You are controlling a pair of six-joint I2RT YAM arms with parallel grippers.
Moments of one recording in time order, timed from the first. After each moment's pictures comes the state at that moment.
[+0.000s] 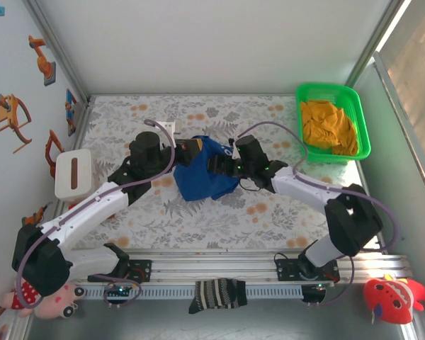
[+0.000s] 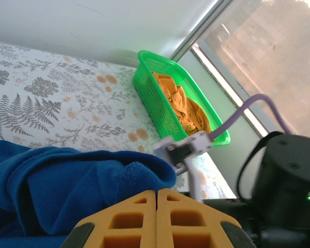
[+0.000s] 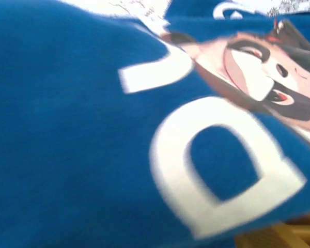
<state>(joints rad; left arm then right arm) -0.67 1.19 0.87 0.09 0.23 -0.60 0.67 1.55 0.94 -0.07 -0.23 0.67</state>
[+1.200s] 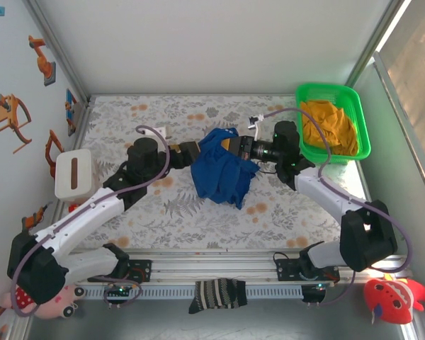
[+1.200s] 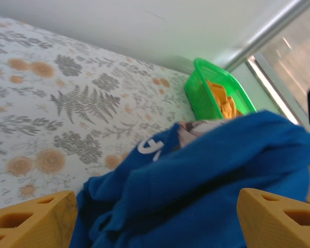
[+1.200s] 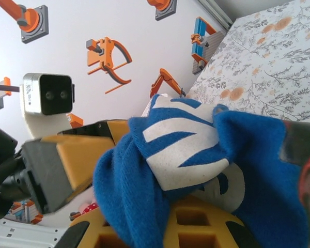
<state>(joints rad) -0.69 1.14 0.83 -0.02 0.02 -0.61 0.43 1.38 0.87 0.34 -0.84 0.75</state>
